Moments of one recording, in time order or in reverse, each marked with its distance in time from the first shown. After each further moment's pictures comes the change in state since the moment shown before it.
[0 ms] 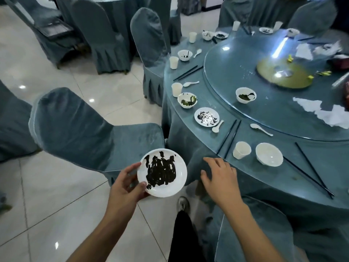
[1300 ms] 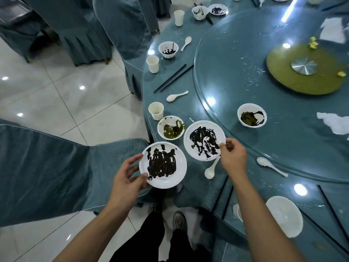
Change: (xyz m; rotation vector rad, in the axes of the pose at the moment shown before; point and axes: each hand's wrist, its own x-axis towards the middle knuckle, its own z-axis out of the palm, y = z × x) left_hand 0.292 0.063 0.168 0.138 -0.036 -0.167; right_hand 0.355 0.120 0.040 0.724 0.165 0.546
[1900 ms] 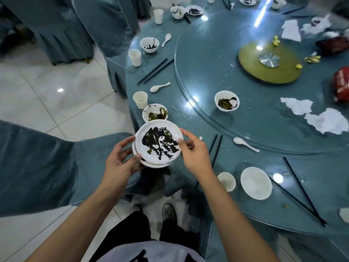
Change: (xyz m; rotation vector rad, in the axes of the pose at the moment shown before) left_hand -0.034 -0.009 0.007 -0.126 -0.113 0.082; right_hand -0.119 -0.037 -0.008 0.191 -0.312 -0.071
